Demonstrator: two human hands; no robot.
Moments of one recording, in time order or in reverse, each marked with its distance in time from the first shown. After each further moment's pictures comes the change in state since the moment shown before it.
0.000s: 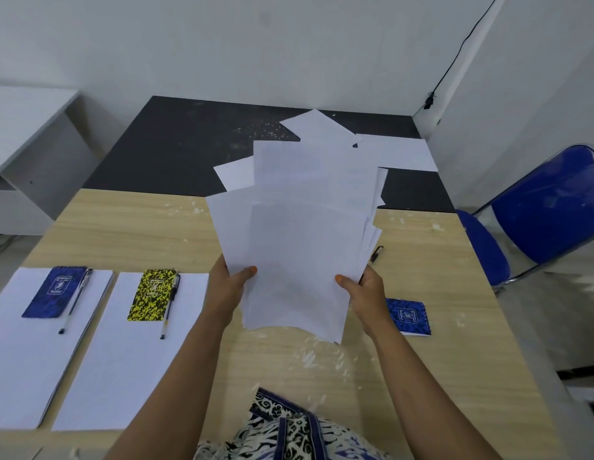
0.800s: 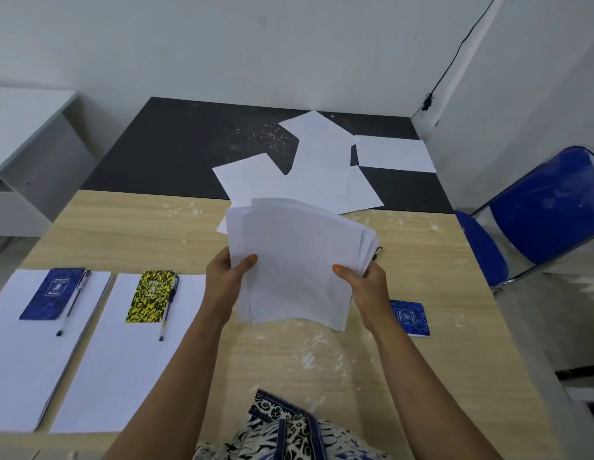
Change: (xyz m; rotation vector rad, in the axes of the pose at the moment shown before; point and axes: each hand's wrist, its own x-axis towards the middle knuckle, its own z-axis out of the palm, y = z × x) left_hand -0.003 0.016 0.007 -0.060 -0.013 0.078; right_hand -0.007 -0.029 0.003 0.096 0.020 -0.028
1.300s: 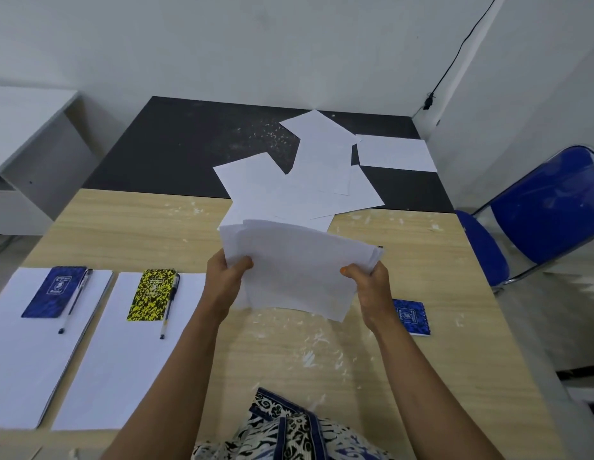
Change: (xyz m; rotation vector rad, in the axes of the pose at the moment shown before) left_hand -0.003 0.008 -0.002 0.108 -0.008 0.015; right_hand -0.006 -0.008 0.000 0.049 -0.050 -0.037
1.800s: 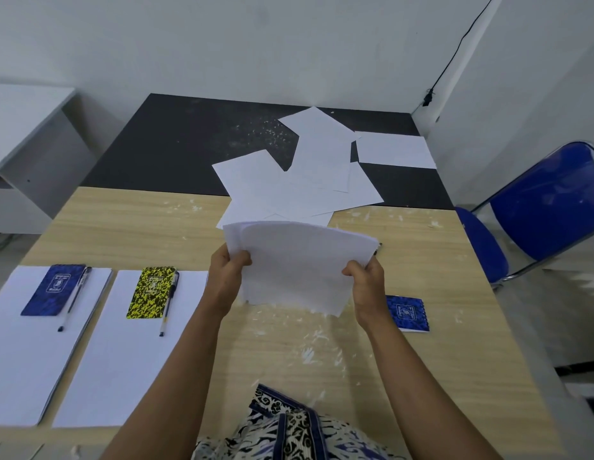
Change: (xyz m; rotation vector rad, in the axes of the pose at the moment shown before) left_hand -0.006 0.013 0.009 -0.004 -0.054 0.038; right_hand -0.003 0.004 0.008 0.016 0.032 -0.032
